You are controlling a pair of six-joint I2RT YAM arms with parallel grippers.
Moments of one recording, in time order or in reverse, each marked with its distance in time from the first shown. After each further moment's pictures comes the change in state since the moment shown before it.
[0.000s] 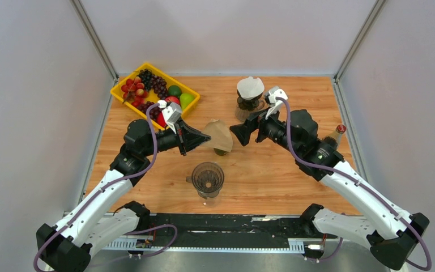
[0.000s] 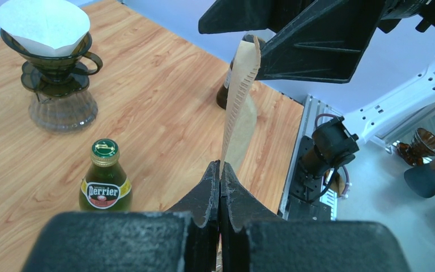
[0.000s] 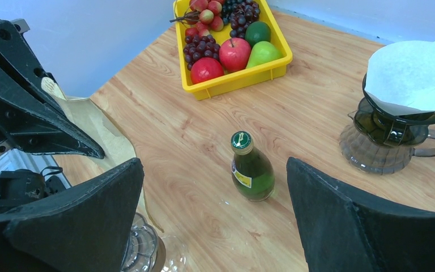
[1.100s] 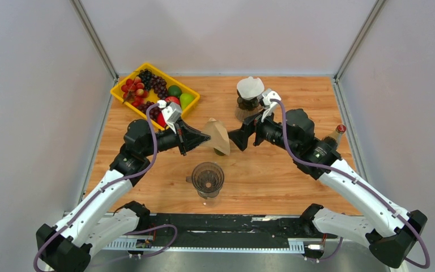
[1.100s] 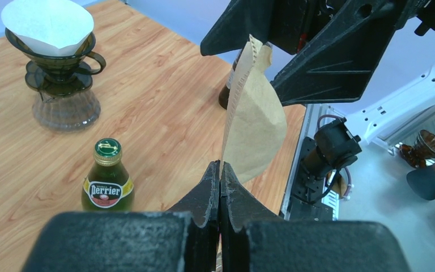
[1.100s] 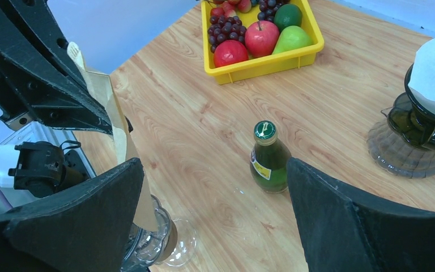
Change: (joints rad) left arm 0.000 -0.003 0.000 -0.004 -0.010 0.003; right arm 0.000 0.025 0.000 -0.016 -0.106 -0.010
